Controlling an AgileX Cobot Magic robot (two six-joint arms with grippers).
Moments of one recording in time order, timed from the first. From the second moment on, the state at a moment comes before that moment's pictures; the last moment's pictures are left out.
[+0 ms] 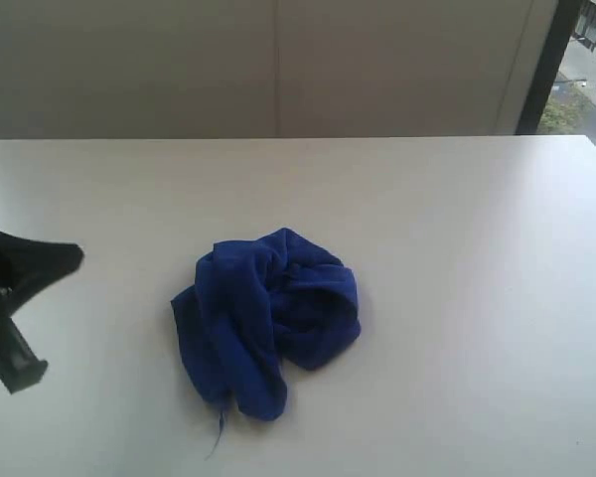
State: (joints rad) left arm -0.19 1.02 -0.39 1.38 -0.47 -0.77; right arm -0.07 0.01 0.00 -0.05 -0.12 0.33
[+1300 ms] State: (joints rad) left arm -0.47 1.56 -0.54 1.38 -0.43 -0.09; right arm 0.16 1.57 -0.88 1.01 0.86 -1.03
